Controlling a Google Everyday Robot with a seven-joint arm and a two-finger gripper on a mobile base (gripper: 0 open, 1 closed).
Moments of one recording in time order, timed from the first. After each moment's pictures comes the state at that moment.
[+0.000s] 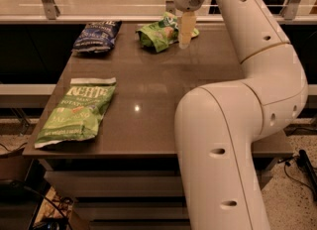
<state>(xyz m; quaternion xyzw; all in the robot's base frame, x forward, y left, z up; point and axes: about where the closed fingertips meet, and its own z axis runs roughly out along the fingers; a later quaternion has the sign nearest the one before) 0.784 -0.074 0.904 -0.77 0.59 -0.05 0.22</state>
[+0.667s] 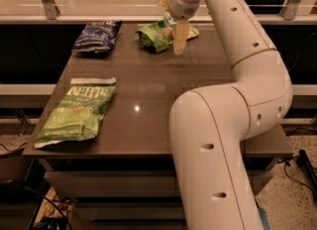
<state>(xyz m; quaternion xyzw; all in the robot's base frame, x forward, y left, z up) 0.795 -0.058 0.875 -0.79 0.57 -0.03 0.23</state>
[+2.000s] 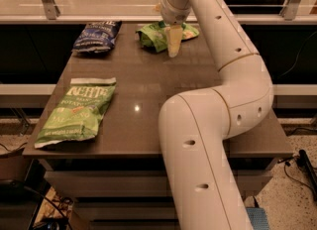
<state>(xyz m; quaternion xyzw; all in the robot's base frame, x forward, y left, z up) 0.819 -0.039 0.849 -0.80 0.56 -0.05 0.22</state>
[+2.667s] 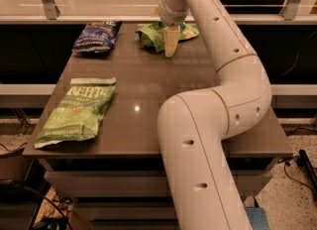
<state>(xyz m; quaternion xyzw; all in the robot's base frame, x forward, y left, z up) 0.827 -0.034 0.843 -0.80 0.55 -0.05 0.23</state>
